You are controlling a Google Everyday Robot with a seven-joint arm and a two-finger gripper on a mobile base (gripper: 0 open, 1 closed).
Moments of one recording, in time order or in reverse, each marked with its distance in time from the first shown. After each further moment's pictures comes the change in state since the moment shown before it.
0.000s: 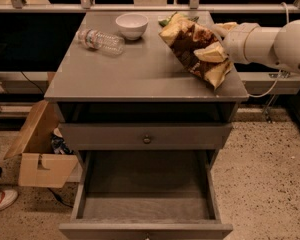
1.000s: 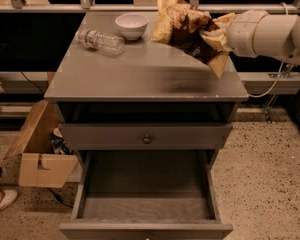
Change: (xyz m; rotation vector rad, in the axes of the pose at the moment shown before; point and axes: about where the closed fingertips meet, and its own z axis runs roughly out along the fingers) arm -0.055 0.012 -0.042 -0.037 -0.081 -0.111
